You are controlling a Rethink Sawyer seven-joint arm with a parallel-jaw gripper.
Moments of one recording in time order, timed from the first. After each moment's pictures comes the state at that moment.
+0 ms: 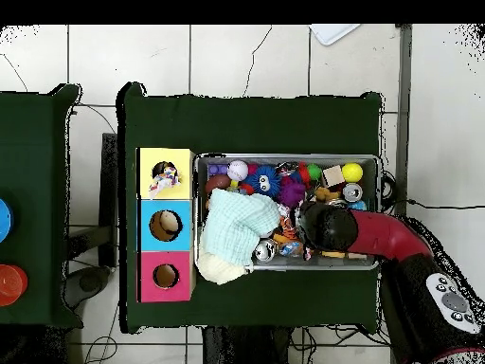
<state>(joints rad) -0.70 -0.57 0.28 1.66 -0.43 0.52 1.49</state>
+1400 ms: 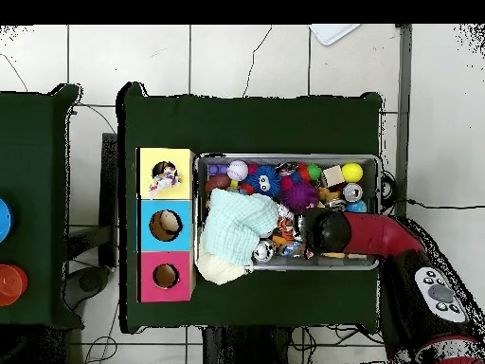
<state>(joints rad) -0.65 -0.52 0.19 1.60 -0.50 0.53 1.49</state>
